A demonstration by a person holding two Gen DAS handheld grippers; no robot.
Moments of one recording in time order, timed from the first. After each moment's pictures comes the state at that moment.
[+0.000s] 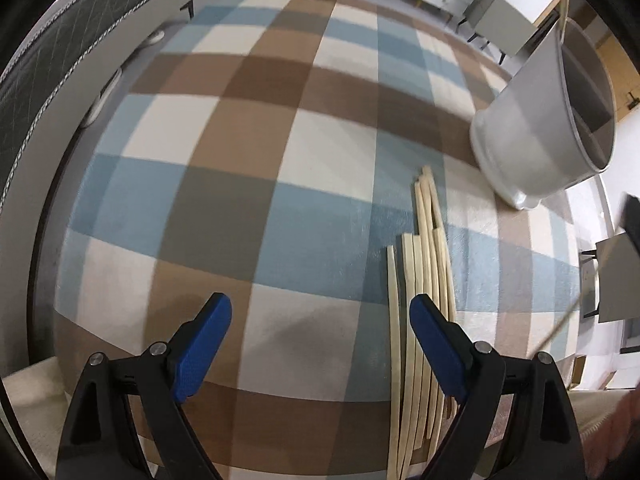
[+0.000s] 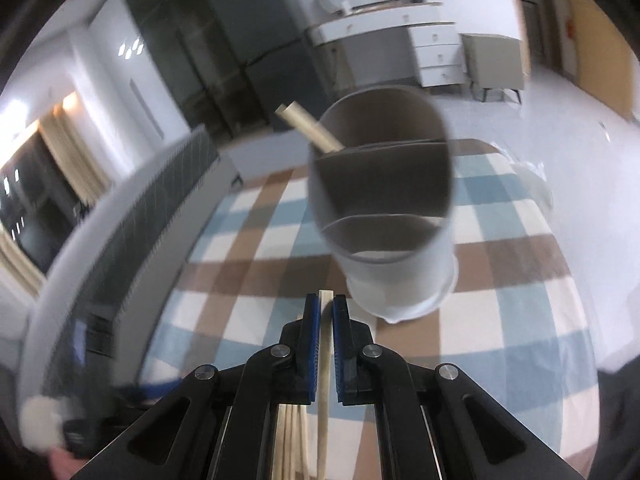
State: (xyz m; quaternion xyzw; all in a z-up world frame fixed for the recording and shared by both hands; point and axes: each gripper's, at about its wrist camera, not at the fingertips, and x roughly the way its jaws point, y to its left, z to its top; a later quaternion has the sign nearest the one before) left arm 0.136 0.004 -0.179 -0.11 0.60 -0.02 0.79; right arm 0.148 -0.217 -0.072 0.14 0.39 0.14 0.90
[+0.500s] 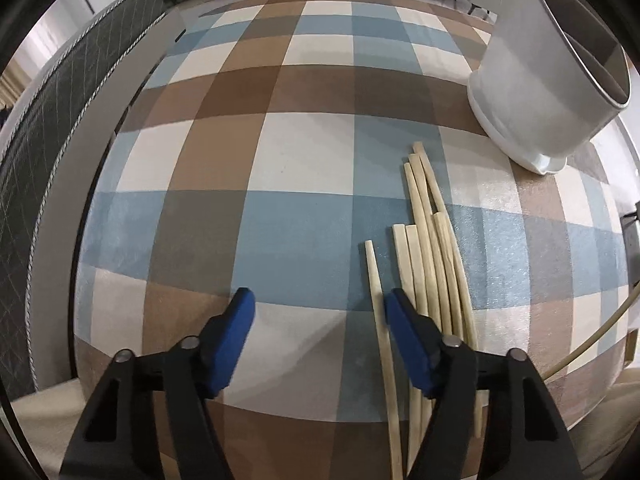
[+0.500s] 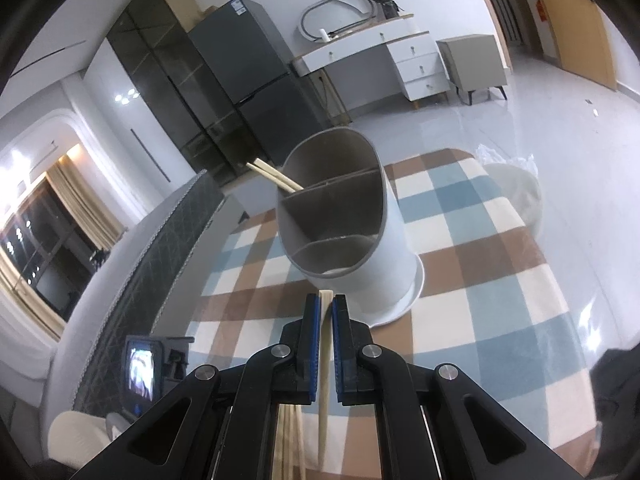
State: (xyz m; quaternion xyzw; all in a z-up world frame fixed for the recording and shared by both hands) left arm 0.135 -0.028 -0.180 -0.01 0.60 0.02 0.80; right arm 0.132 -0.263 -0.059 0.18 0.35 0.15 0.91
